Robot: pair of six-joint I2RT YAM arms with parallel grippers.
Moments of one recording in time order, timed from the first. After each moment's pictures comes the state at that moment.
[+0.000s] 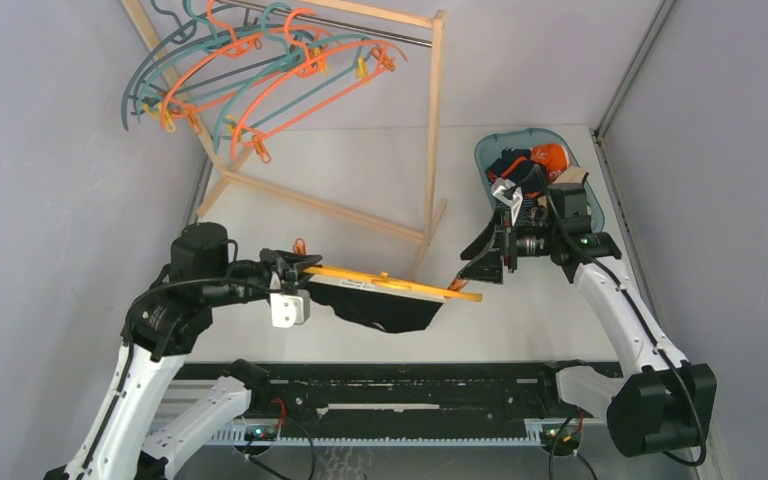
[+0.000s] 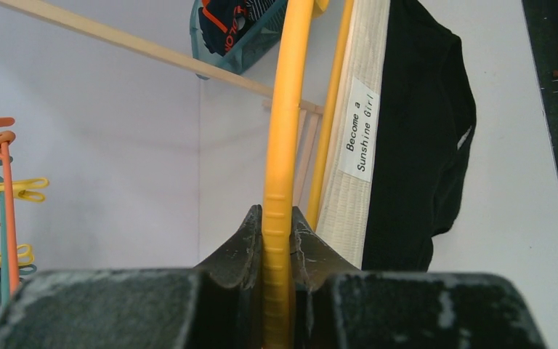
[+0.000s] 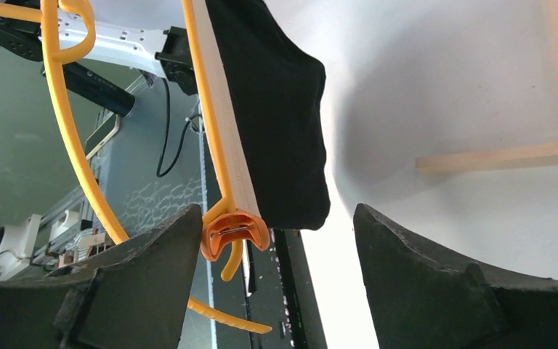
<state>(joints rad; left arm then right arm) -0.43 0.72 1.11 -0.90 0.72 1.21 0.13 1.11 0.91 -0.54 -1.28 -0.10</state>
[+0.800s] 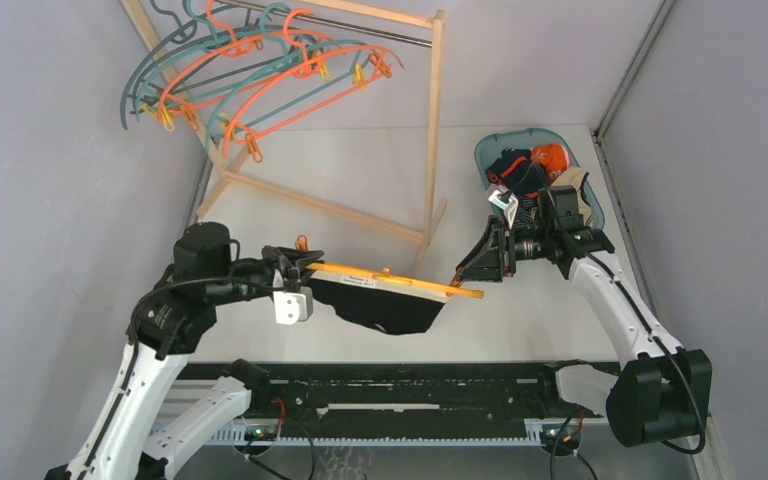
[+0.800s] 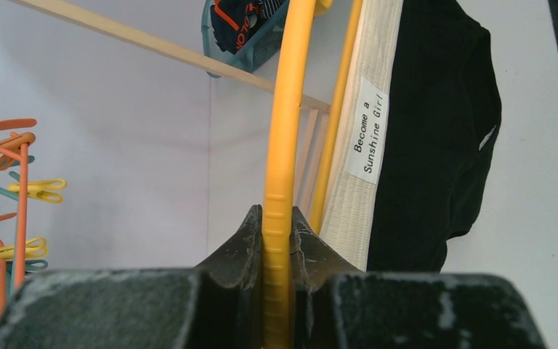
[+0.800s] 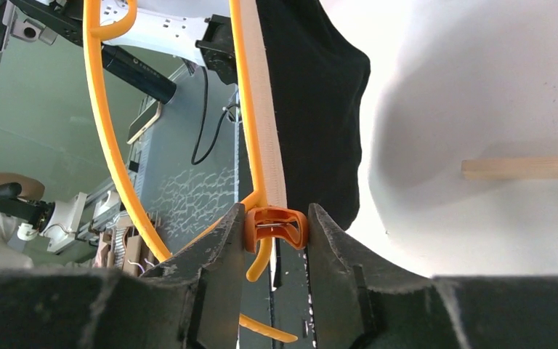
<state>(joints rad) -0.43 0.71 1.08 -0.84 0.71 1.20 0.15 1.16 0.90 -0.60 -1.39 -0.15</state>
